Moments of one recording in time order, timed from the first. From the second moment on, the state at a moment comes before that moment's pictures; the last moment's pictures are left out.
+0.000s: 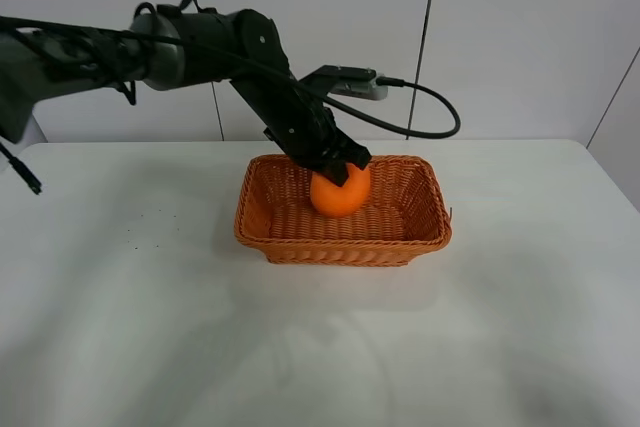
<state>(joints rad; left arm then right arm) -0.58 2.18 -1.82 -0.31 0.76 0.29 0.02 0.01 -0.50 0.01 1.02 0.06</state>
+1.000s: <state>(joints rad) -0.61 2.42 -2.03 -0.26 0.76 0.29 0.02 0.01 -0.50 0.01 1.02 0.06</state>
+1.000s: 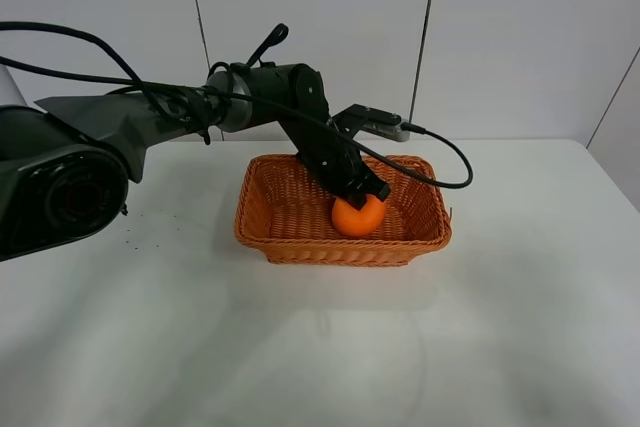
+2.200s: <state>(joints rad) -0.61 2.39 -2.03 -0.18 0.79 0.29 0.02 0.01 -0.50 0.01 1.02 0.06</state>
